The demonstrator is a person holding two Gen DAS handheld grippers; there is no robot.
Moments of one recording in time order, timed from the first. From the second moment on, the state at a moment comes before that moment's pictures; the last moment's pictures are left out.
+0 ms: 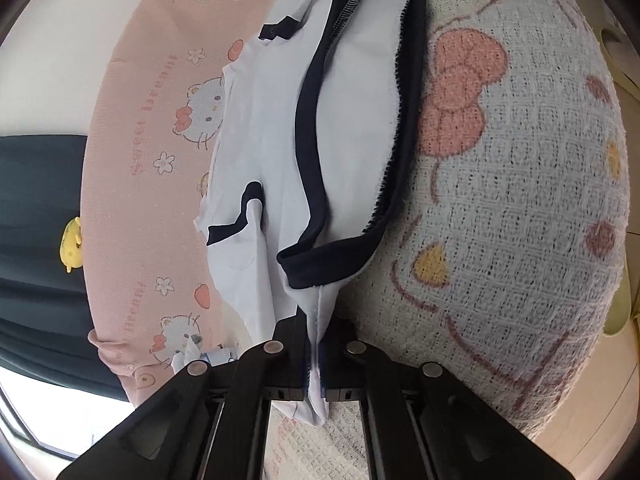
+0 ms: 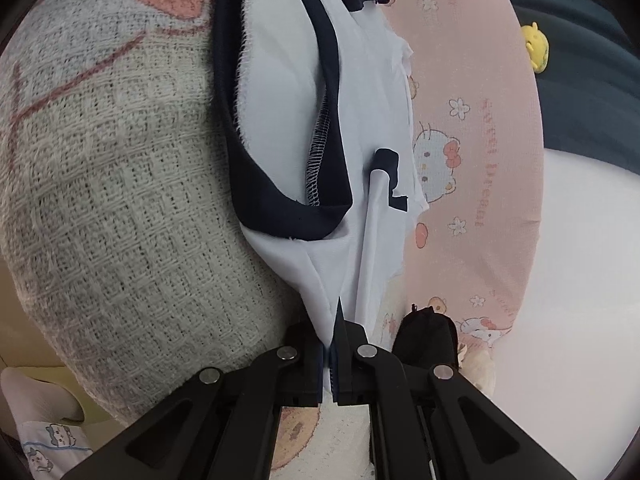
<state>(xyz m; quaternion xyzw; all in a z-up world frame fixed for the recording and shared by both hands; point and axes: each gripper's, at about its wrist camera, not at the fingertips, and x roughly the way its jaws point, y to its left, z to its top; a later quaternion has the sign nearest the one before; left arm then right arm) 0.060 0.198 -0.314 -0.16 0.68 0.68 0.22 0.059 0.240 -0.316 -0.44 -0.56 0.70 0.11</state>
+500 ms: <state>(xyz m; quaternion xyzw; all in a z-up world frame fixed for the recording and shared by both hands) -0.001 0.200 -0.266 -0.38 0.50 0.72 0.29 0.028 0.290 -0.260 -0.55 -0.27 0.79 0.04</state>
